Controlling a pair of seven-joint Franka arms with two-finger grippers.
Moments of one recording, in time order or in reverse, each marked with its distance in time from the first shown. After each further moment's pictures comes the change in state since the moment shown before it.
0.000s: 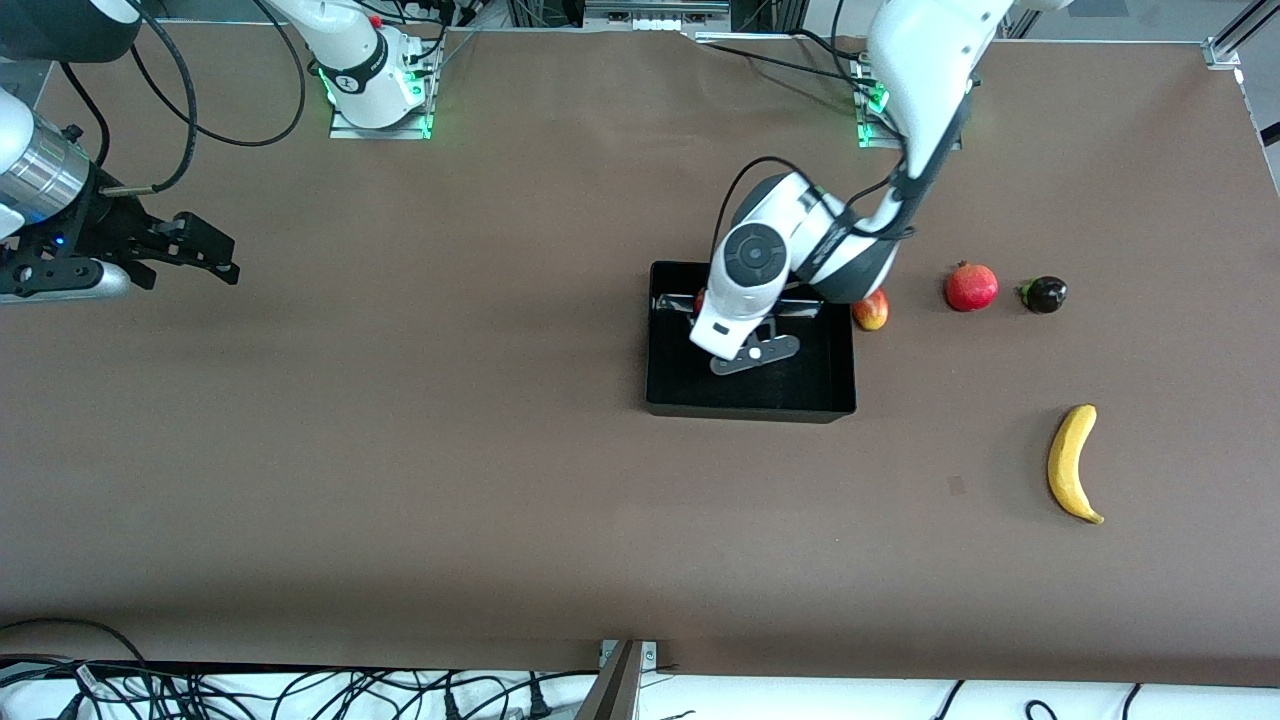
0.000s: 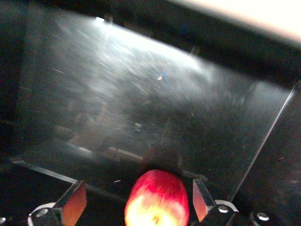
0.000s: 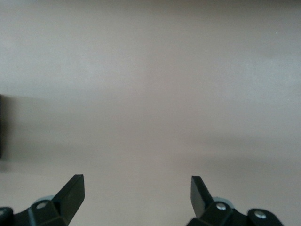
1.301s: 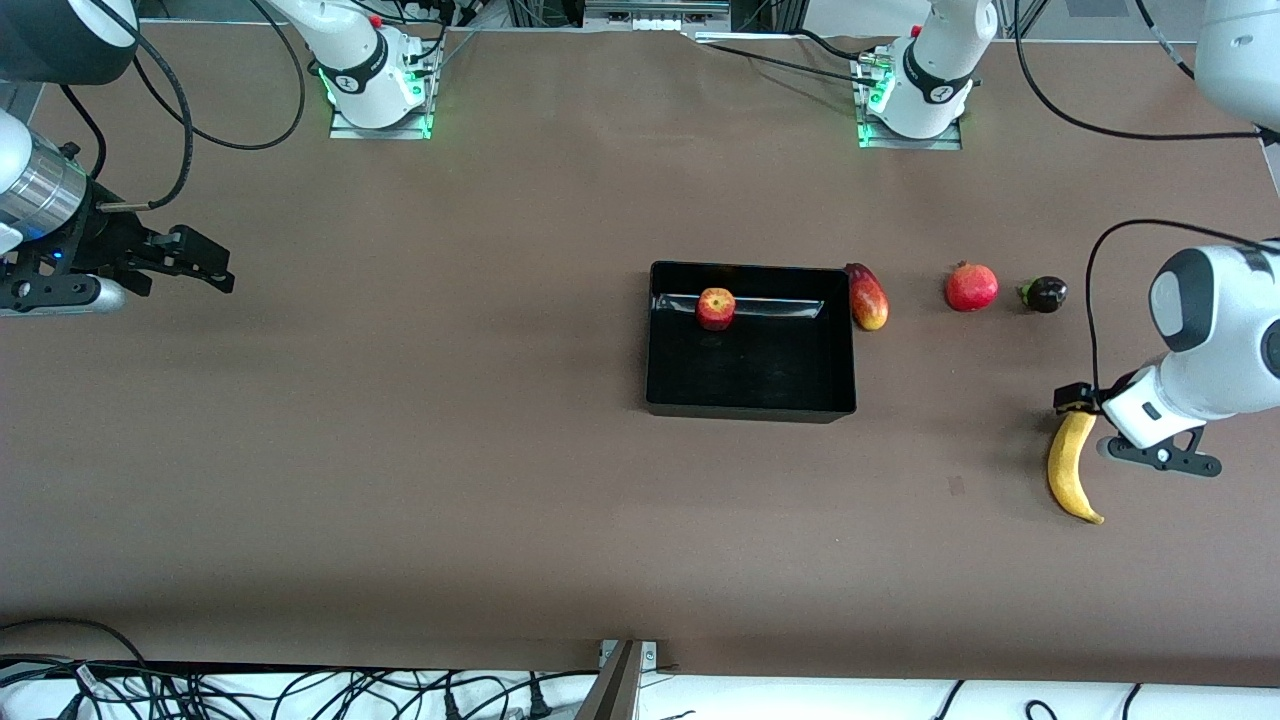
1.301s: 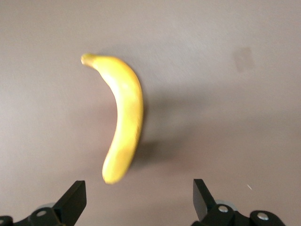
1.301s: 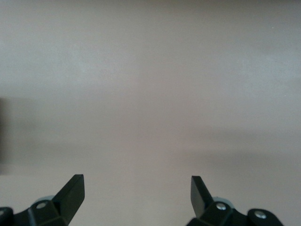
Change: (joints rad) left arm 0.742 0.060 0.019 0.067 0.224 0.104 1.208; right arm -0.017 0.021 0.001 0.008 -0.007 -0.002 0.000
